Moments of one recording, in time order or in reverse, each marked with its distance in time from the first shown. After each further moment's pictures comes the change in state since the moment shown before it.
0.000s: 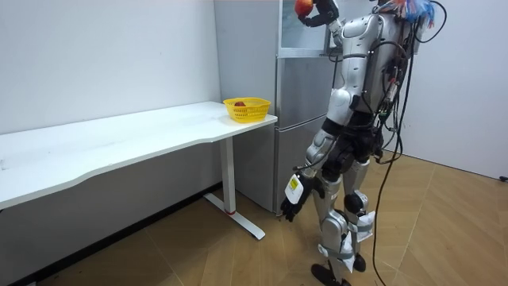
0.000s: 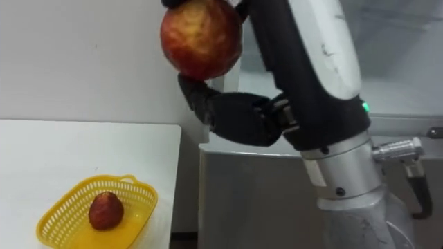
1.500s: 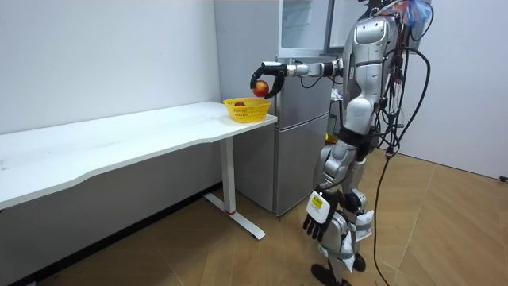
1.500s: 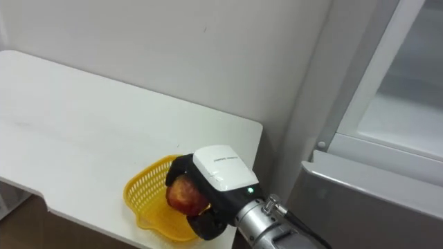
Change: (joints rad) left arm -0.043 0.050 -0.098 -0.026 0.029 0.019 -0.049; right arm -0.015 0.090 0.341 0.634 -0.228 0.048 0.119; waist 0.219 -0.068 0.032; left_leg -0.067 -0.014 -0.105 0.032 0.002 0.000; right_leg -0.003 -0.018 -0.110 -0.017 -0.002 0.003
